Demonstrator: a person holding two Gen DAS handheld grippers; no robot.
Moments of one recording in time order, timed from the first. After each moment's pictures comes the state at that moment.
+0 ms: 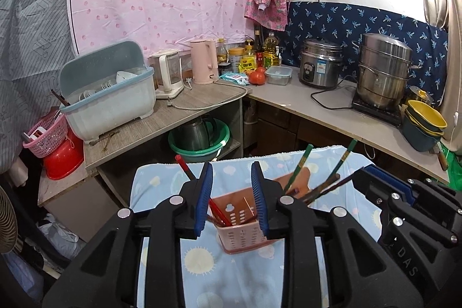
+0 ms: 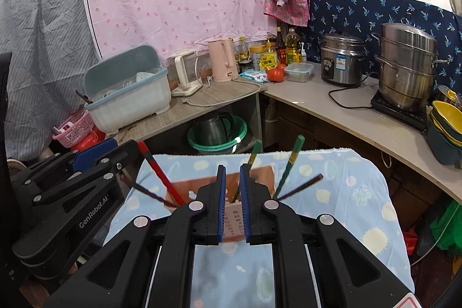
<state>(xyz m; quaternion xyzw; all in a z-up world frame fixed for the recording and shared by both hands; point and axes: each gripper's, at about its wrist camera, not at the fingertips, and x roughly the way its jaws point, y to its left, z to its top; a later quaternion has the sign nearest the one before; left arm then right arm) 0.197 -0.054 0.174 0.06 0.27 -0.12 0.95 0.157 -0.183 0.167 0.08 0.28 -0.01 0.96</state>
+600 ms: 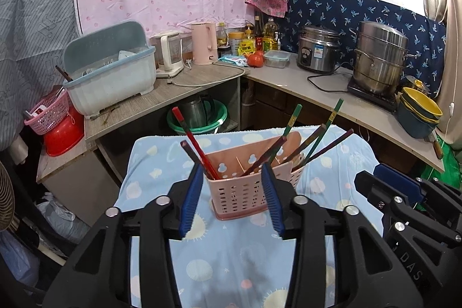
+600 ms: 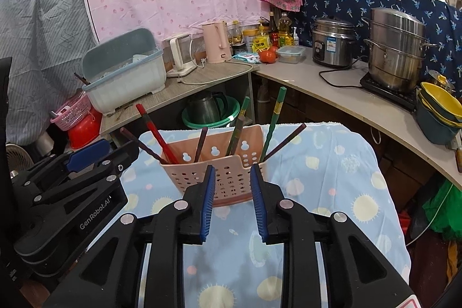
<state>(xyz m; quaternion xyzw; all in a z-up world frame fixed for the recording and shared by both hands) 0.154 -0.049 0.144 0.05 0.30 -0.12 0.95 0.113 -0.184 0.143 0.07 0.31 -0.03 0.95</state>
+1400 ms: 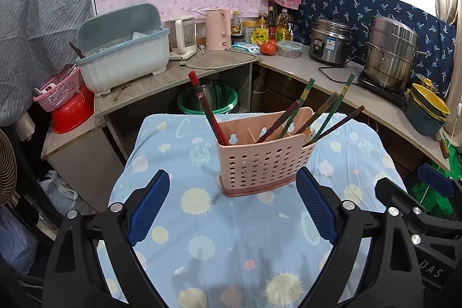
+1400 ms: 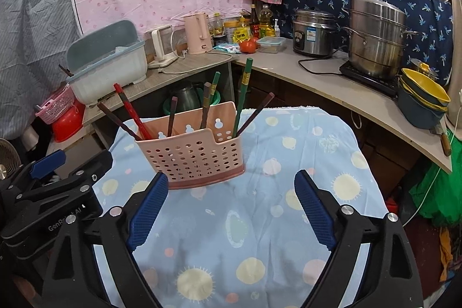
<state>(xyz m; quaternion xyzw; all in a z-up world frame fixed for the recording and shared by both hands) 0.135 -0.037 0.114 0.03 0.32 -0.09 0.94 0.087 -0.203 0.115 0.07 0.32 -0.07 0.94</state>
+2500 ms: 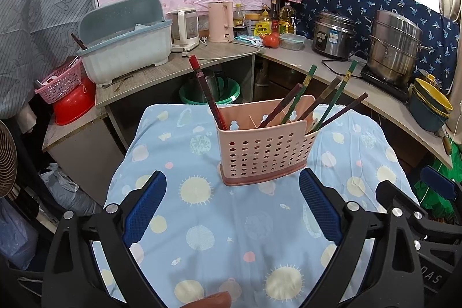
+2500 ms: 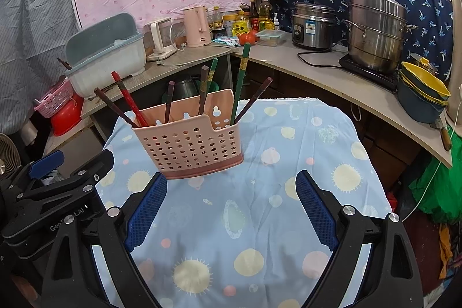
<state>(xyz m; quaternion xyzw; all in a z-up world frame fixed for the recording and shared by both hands) 0.131 -0.039 0.102 0.03 0.33 -0.08 0.94 0.082 -0.200 0.102 0.07 0.34 -0.07 0.94</state>
